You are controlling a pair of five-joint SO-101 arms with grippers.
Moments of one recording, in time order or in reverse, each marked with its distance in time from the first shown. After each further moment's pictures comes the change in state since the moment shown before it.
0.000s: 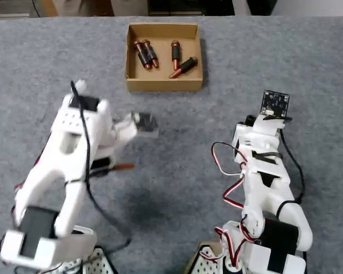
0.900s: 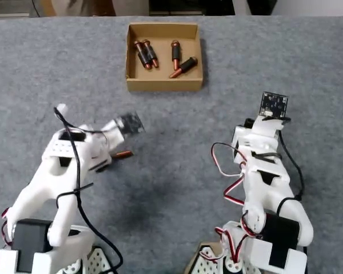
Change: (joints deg) left arm -6.8 -4.4 24.1 -48.4 8.1; right arm 0.0 2.4 -0.1 0.0 0.0
